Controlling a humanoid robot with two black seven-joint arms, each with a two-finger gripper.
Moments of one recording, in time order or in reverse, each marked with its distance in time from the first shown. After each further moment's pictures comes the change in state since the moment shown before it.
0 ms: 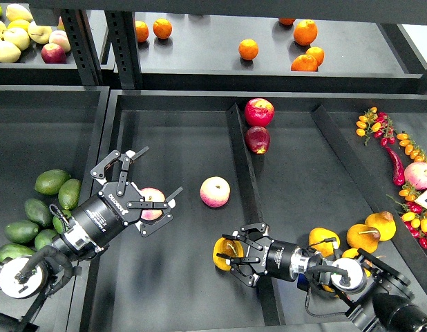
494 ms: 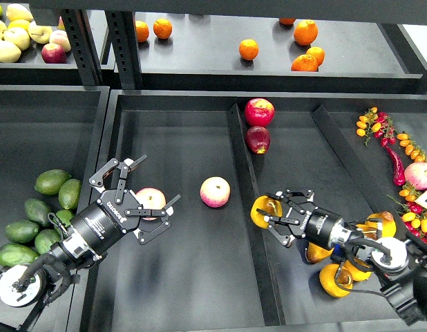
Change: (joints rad) left arm 0.037 0.000 0.000 0.001 0.000 0.000 0.000; right arm -0.054 -0.221 0.070 0.056 0.105 0.000 0.000
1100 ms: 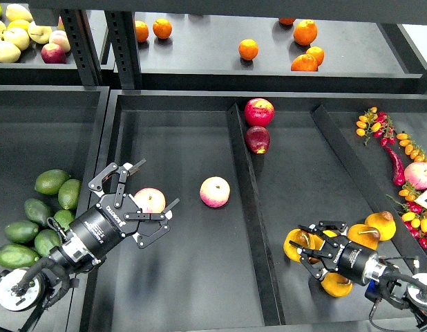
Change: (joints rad) left arm 0.001 0.000 0.000 0.000 0.002 0.000 0.000; right arm -0.138 -0.007 -0.017 0.008 -0.026 0.000 0.000
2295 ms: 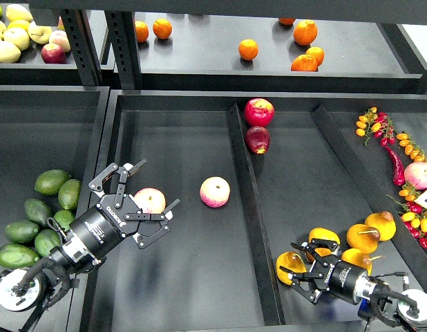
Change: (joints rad) left arm 0.000 0.000 0.002 0.000 0.001 0.000 0.000; right arm 0.041 0.016 0.090 0.079 0.002 0.000 0.000
